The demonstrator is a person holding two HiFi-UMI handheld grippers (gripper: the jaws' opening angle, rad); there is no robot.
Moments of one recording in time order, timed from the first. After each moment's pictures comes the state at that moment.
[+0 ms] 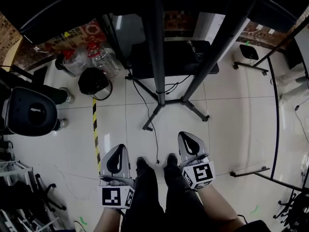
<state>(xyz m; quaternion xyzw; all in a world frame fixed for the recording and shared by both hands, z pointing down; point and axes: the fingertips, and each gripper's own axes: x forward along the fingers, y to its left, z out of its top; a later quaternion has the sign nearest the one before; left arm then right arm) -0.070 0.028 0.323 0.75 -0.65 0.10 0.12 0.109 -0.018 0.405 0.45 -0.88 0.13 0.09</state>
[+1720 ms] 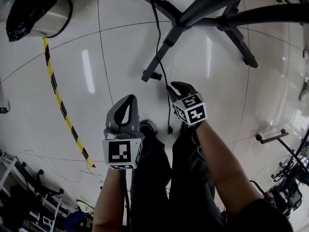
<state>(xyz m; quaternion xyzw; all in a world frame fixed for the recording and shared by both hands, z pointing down) -0.137 0.013 0.851 0.76 -0.55 0.20 0.29 -0.011 0.032 1.022 0.31 -0.79 0.37 0.37</state>
